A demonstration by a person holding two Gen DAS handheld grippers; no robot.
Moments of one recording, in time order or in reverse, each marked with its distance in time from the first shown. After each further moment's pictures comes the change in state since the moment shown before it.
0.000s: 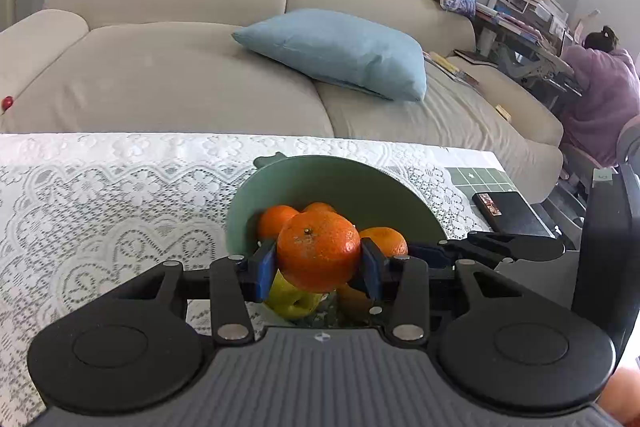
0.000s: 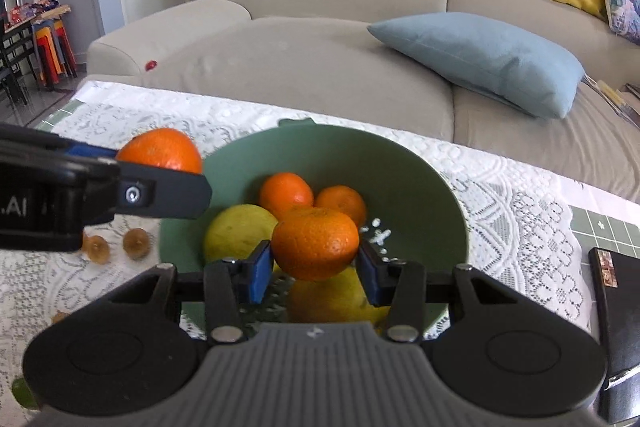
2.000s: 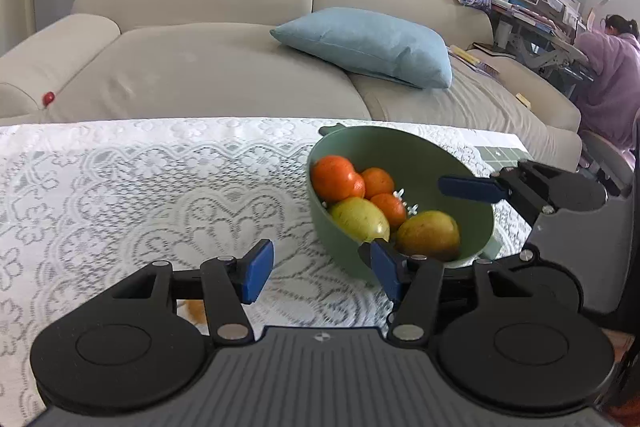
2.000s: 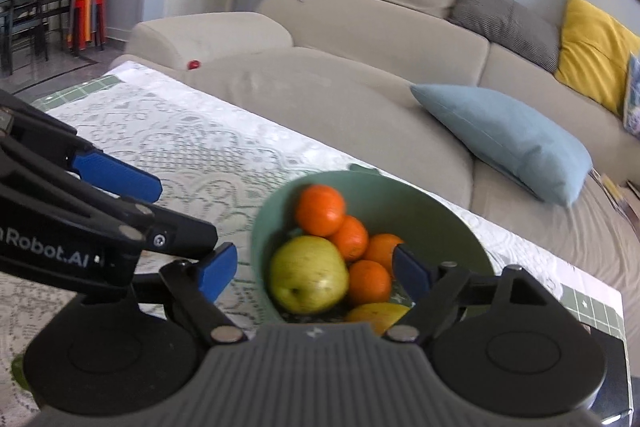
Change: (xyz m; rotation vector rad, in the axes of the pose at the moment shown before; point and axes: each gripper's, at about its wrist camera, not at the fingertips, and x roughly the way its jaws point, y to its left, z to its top) left arm -0.056 0.040 -0.039 0.036 -0.010 0.079; right arm -0.030 0.079 -0.006 -0.235 -0.135 -0.010
